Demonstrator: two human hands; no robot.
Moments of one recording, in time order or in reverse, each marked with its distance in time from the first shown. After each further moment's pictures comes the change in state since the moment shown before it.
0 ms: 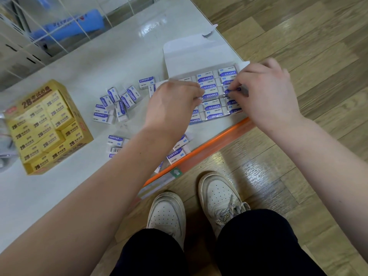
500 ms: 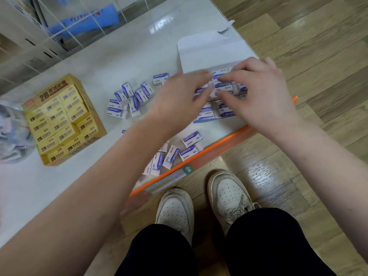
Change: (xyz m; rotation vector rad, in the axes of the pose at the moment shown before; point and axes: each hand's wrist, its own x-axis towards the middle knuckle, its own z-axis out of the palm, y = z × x) left_hand -0.004 -0.010 -0.020 -0.115 -0.063 -0.007; right_hand 0.003 -0.036 0.002 0.230 -0.008 -0.070
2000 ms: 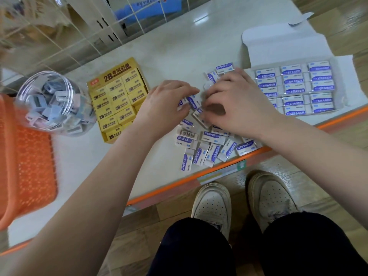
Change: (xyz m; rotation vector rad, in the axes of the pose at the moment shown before) left_hand -0.066 -0.104 -0.047 0.215 -0.074 -0.189; right_hand 0.025 -0.089 0.070 -0.112 -0.341 -0.369
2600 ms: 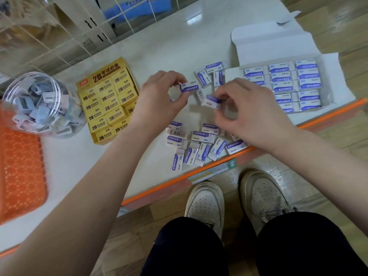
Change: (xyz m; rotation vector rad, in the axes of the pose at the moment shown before) left_hand 0.003 0.014 0.005 -0.223 0.249 -0.051; right_hand -0.038 0.002 -0.011 0.257 0.241 0.109
